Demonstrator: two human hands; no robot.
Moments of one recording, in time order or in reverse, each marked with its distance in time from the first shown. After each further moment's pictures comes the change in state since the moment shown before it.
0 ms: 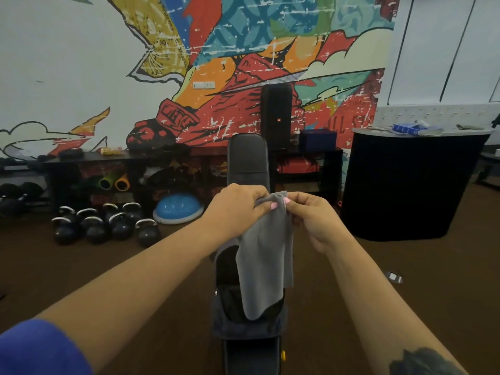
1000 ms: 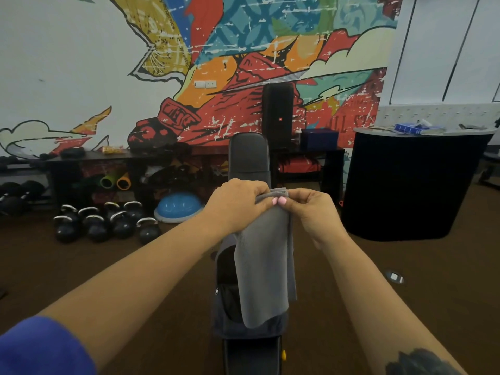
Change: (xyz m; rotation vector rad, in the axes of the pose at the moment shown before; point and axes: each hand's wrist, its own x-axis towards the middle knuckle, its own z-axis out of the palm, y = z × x) left_hand 0.006 0.000 -0.004 0.100 0.048 0.023; right_hand 0.002 -0.003 0.006 -0.075 0.123 -0.076
